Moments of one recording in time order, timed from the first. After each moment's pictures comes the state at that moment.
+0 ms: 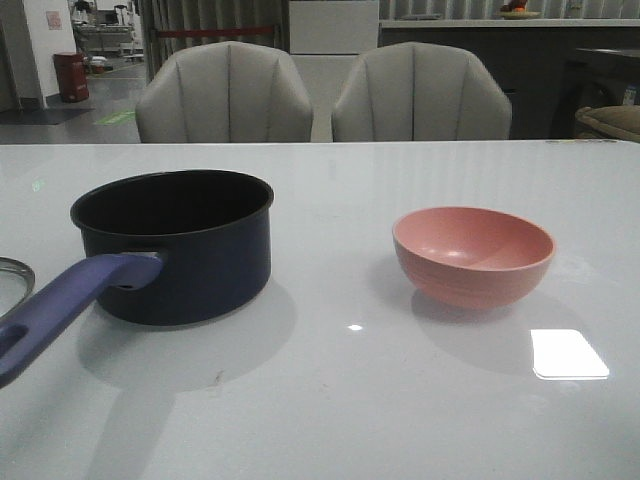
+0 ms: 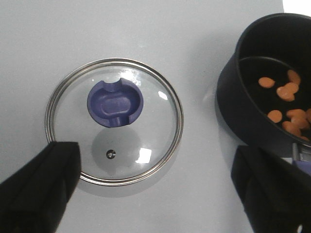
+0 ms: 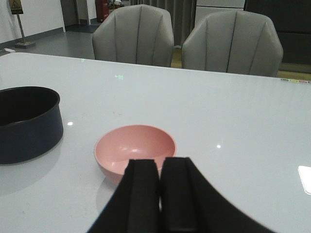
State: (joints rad) left arm -0.03 1.06 -0.76 -0.01 0.59 -0.17; right arm 0.27 0.14 -0.15 0.16 0.16 -0.11
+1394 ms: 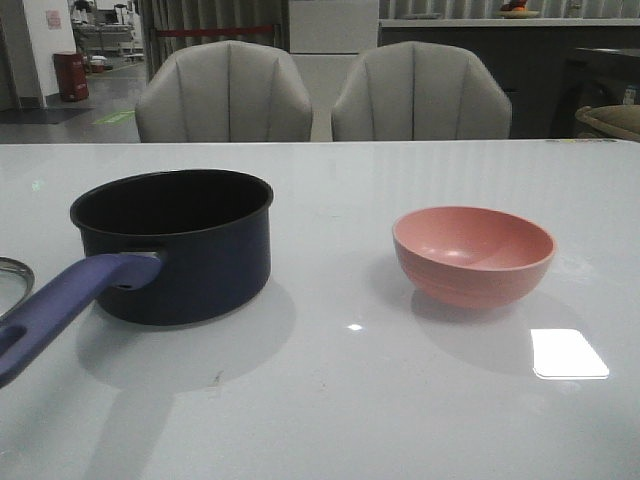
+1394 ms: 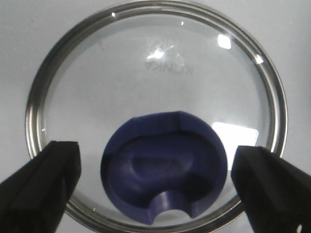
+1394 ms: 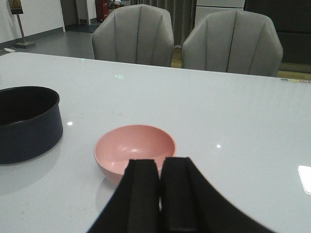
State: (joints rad) left arm 0.11 1.85 -1.28 -0.07 0.93 -0.03; right arm 0.27 0.14 -0.15 0.16 0.16 -0.11
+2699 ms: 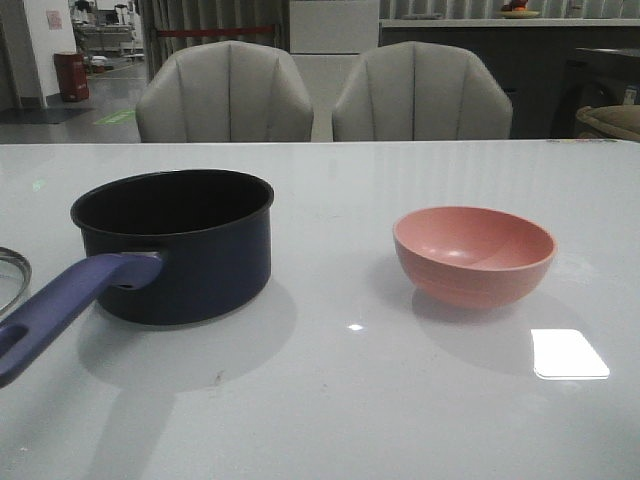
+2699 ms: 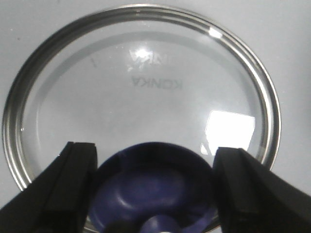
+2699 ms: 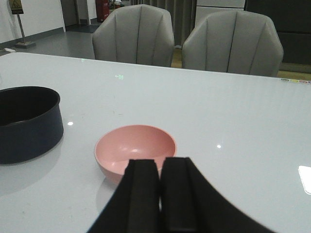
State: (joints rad) left arm 0.11 1.93 -1.41 -0.08 1.02 -0.02; right arm 0.27 0.14 -0.15 0.16 0.16 -0.11
